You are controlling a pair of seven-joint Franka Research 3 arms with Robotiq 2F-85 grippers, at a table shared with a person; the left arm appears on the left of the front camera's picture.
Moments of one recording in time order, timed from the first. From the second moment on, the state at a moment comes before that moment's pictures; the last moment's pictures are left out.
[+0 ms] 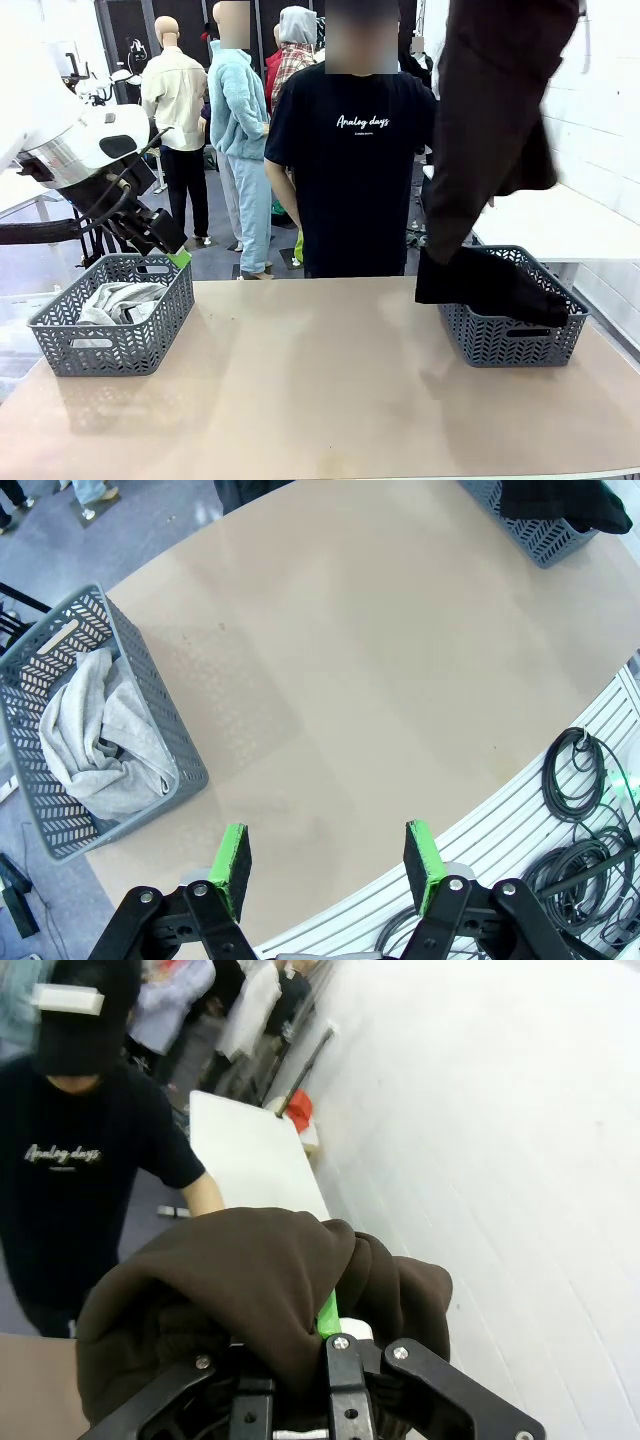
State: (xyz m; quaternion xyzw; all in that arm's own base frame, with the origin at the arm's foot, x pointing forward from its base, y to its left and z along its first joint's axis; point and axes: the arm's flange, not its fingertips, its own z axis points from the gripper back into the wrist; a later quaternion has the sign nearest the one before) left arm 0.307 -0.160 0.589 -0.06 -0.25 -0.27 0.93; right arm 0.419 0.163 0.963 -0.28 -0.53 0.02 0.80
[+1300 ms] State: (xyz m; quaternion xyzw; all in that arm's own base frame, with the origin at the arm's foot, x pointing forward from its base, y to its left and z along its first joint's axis) left arm 0.307 -0.160 0.589 -0.06 -0.24 -0.27 0.93; right arm 0.482 0.130 0.817 -0.28 -0.40 -0.09 0.87
